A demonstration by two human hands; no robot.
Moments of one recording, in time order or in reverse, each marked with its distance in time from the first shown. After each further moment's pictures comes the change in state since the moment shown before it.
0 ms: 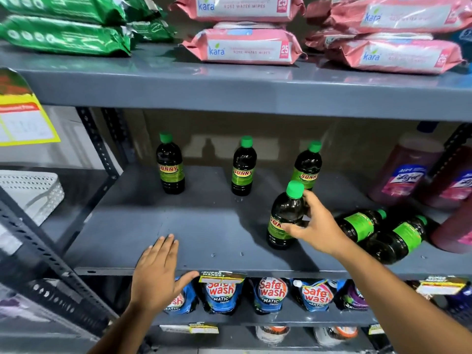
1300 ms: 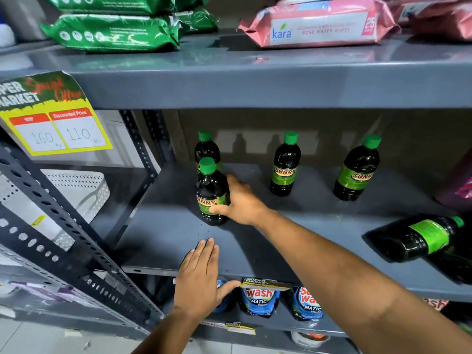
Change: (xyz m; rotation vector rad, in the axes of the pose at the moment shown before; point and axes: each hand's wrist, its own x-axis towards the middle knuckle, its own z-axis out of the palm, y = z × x) left_hand -0.001 0.000 -0.001 0.010 -0.020 0.005; right_hand 0.124 -0.089 0.209 -0.077 -0.259 -0.130
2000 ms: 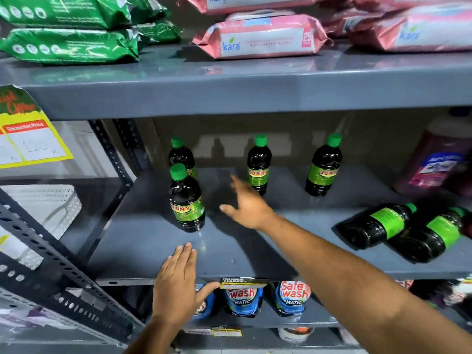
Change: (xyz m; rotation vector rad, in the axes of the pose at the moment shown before) left_hand -0.004 0.000 -0.001 -0.022 0.001 -0.002; right_hand -0.043 0.032 -0.048 -0.198 0.064 0.106
